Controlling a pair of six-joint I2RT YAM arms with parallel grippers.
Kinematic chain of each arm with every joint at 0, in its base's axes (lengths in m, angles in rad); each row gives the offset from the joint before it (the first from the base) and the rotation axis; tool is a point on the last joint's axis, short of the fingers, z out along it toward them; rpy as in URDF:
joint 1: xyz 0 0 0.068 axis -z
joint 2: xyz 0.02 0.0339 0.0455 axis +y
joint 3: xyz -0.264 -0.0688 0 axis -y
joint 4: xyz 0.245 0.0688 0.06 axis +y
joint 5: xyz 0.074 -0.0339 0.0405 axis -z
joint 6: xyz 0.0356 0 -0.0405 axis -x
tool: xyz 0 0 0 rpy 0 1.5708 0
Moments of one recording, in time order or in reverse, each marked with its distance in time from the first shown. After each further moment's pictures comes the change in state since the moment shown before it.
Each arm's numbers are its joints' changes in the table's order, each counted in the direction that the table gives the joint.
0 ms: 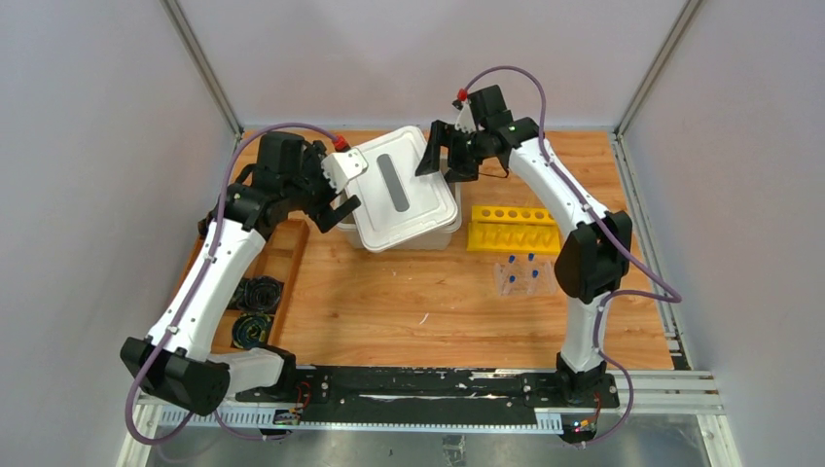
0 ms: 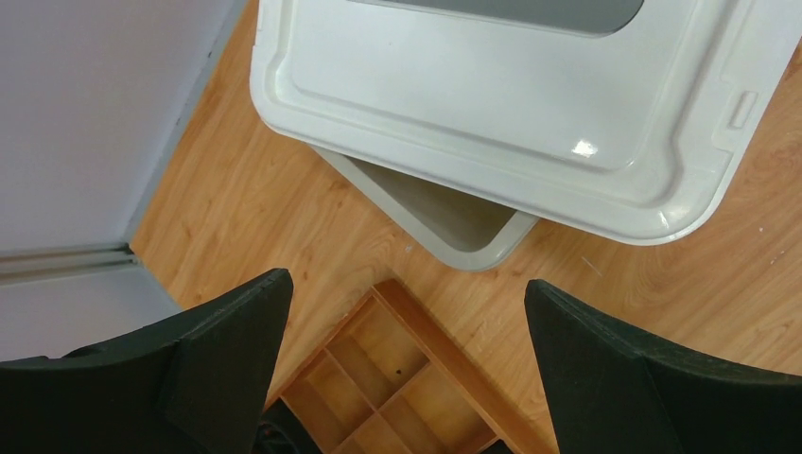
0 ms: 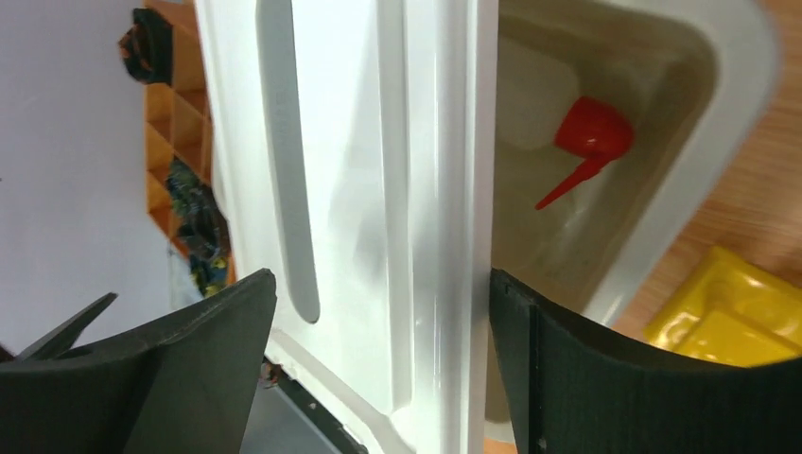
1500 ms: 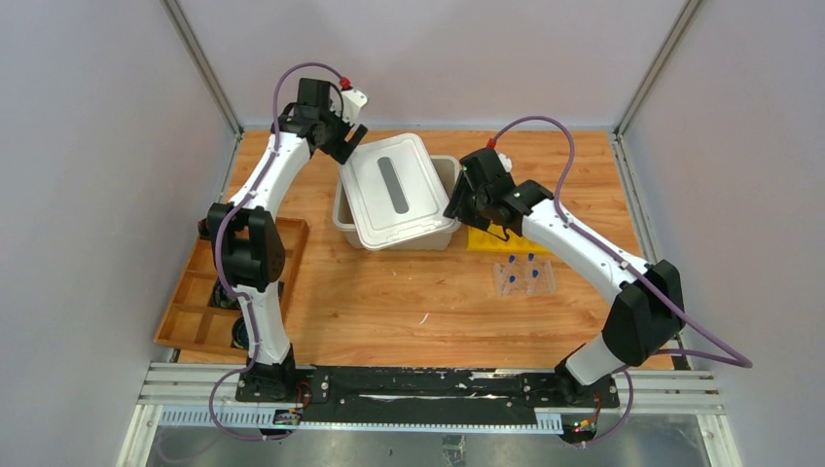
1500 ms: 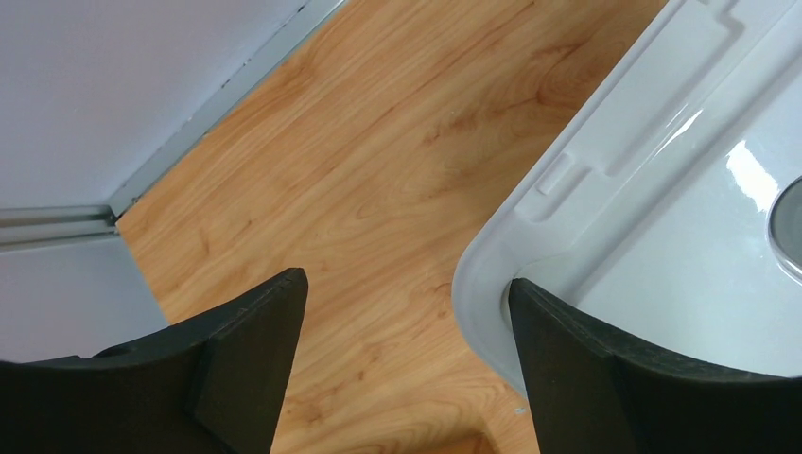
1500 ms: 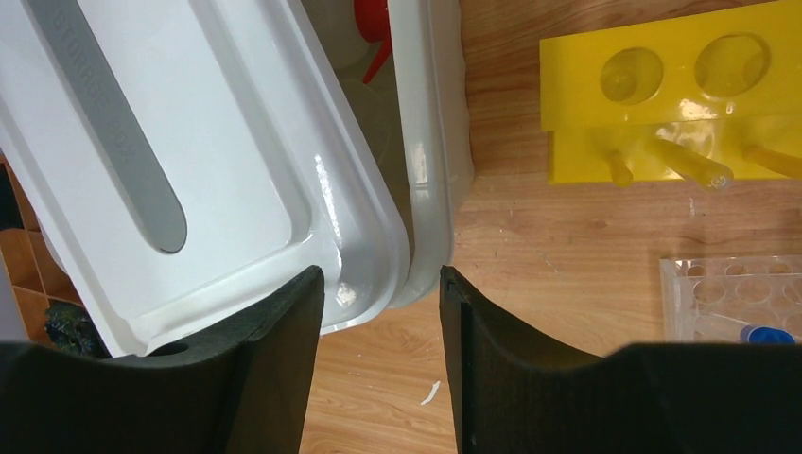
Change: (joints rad) left arm -0.133 0.758 0.513 -0.198 -0.138 0.174; right arm -0.195 -0.425 -0.574 -0.109 0.652 -0.319
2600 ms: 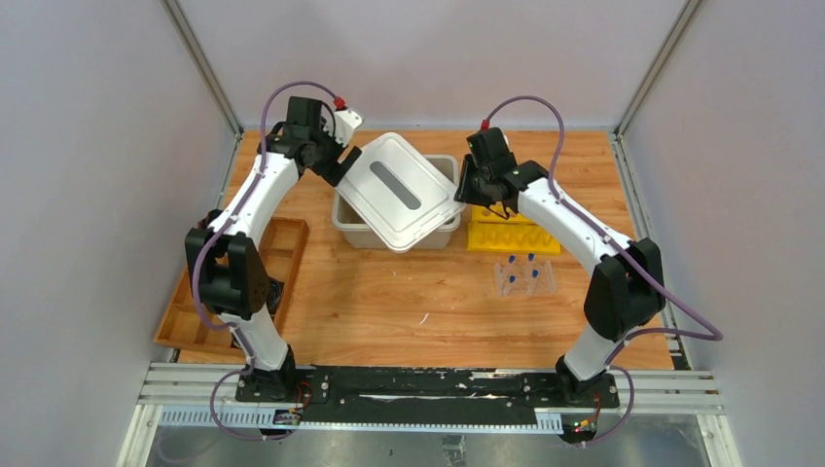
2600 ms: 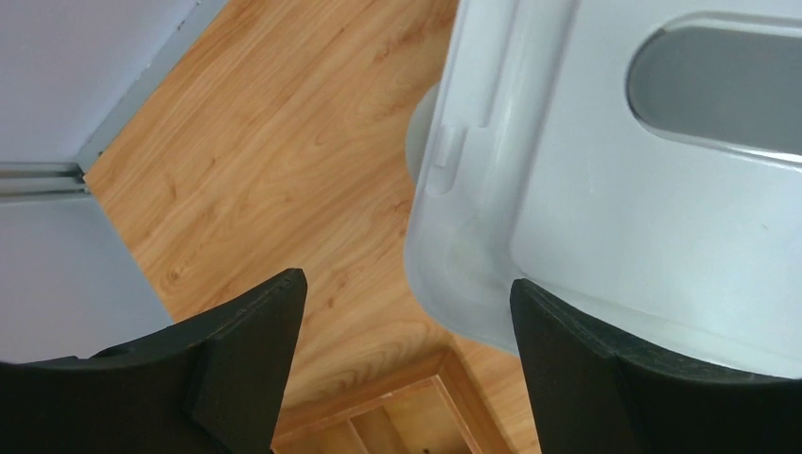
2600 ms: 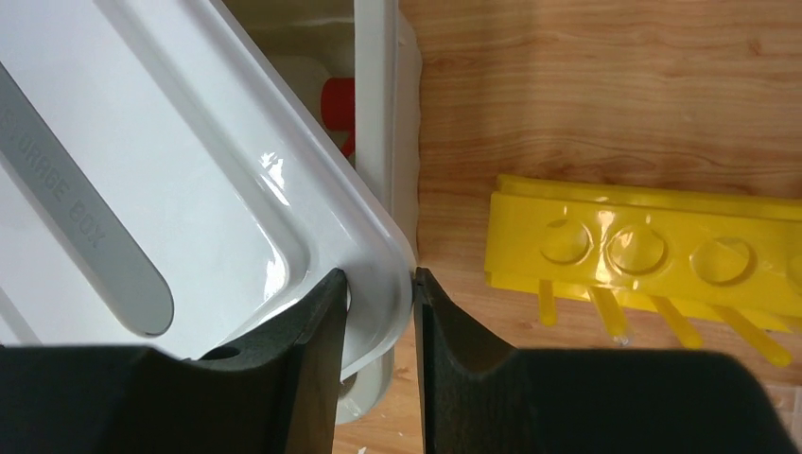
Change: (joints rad) left arm 0.002 -0.213 -0.257 0.002 0.013 -0.028; right arm 0.111 0.139 0.110 -0.045 -0.043 0.251
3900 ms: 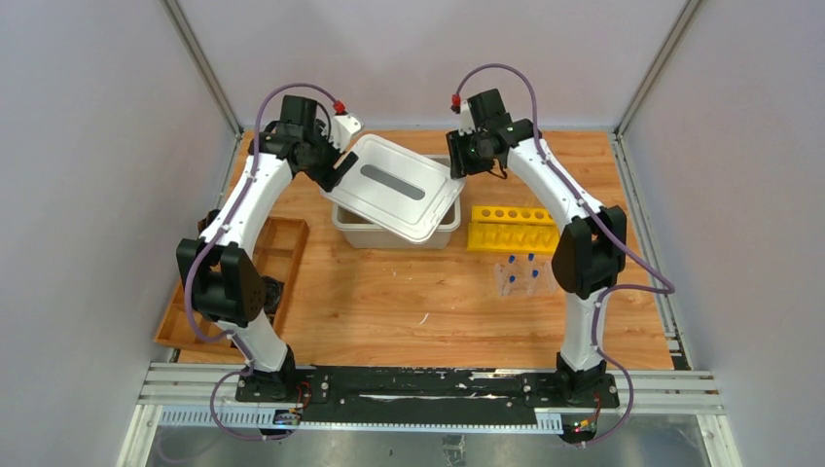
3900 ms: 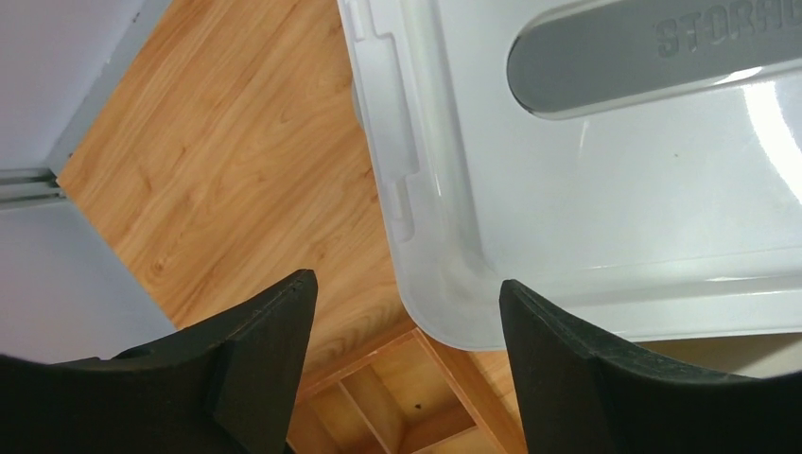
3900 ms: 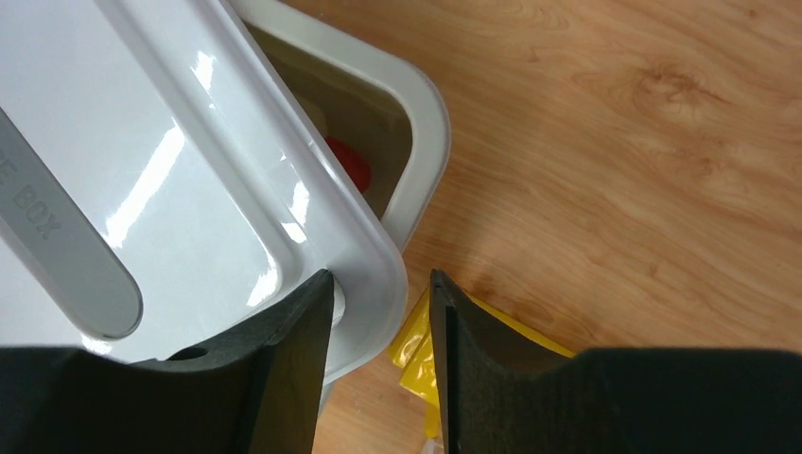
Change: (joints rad) left arm -0.005 -0.068 0.018 0.157 0.076 -0.057; right arm 0.095 0.320 0.466 0.195 -0.236 0.518
